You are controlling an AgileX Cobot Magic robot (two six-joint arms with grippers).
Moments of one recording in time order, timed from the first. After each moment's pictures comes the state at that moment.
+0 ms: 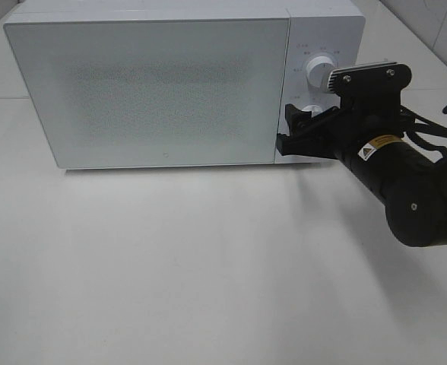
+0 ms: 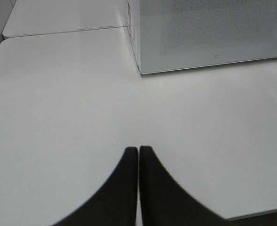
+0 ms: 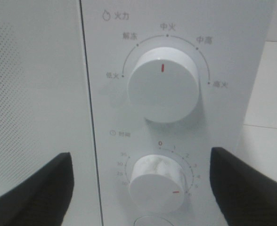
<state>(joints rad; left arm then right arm) -0.14 0.00 -0.50 -0.02 1.04 0.05 0.52 1.90 -0.59 0.32 -1.14 -0.11</state>
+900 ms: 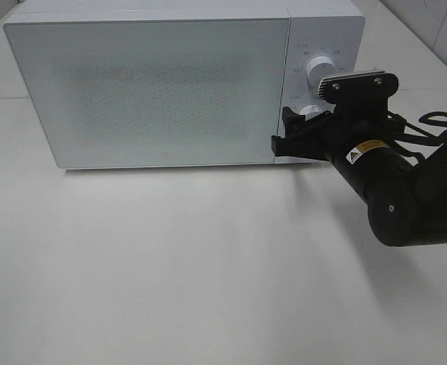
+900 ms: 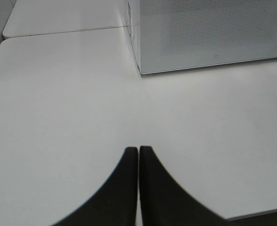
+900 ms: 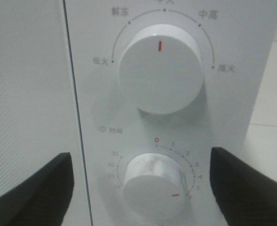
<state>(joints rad) -0.14 0.00 -0.50 -0.02 1.04 0.05 0.52 2.00 -0.64 0.34 -1.20 -0.10</state>
